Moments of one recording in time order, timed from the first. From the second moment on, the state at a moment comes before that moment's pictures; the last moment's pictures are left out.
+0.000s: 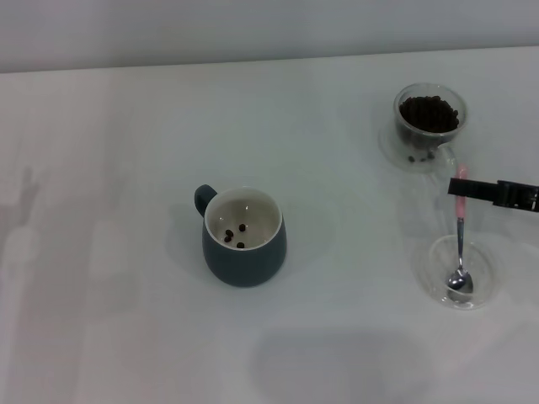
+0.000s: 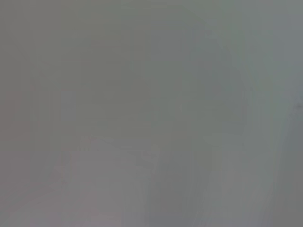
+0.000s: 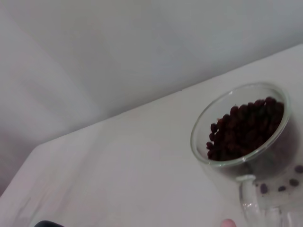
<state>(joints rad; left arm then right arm) -0.34 -2.08 -0.94 -0.19 -0.81 -1.21 2.82 0.32 1.86 -0.97 -0.41 1.55 1.28 -1.32</state>
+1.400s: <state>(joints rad) -0.33 -2.08 -0.94 -0.19 -0.81 -1.22 2.82 0.28 1.92 -0.57 -0.43 1.53 1.41 -1.58</state>
